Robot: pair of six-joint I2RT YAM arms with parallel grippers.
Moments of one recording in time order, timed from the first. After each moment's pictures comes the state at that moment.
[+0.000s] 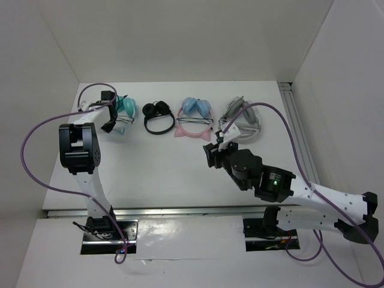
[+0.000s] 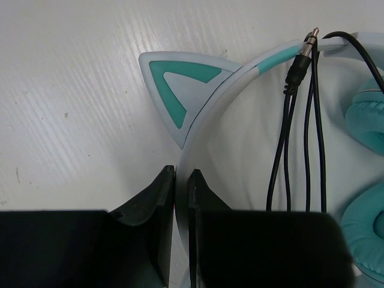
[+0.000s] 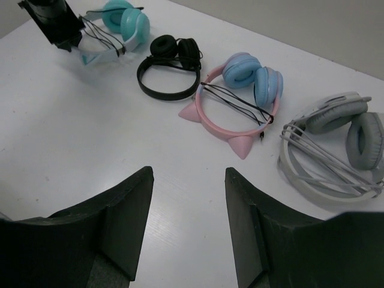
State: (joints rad) left arm 0.10 2.02 1.47 -0.59 -0.57 -1.06; right arm 1.19 0.91 0.92 -0.23 0.71 0.11
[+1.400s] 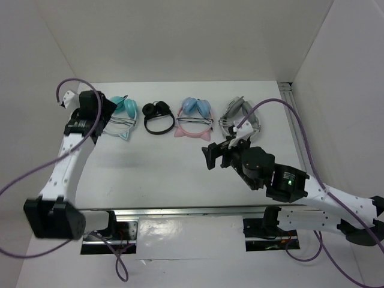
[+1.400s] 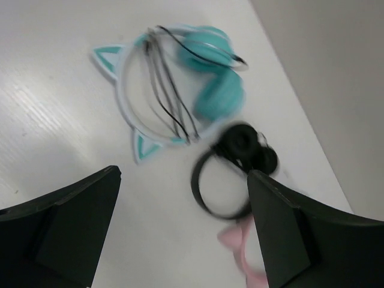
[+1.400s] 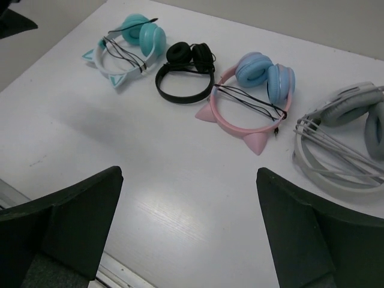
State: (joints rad) left arm 0.03 1.38 1.26 -0.59 -0.44 -1.01; right arm 1.19 0.85 0.99 -0.34 0.68 0.20
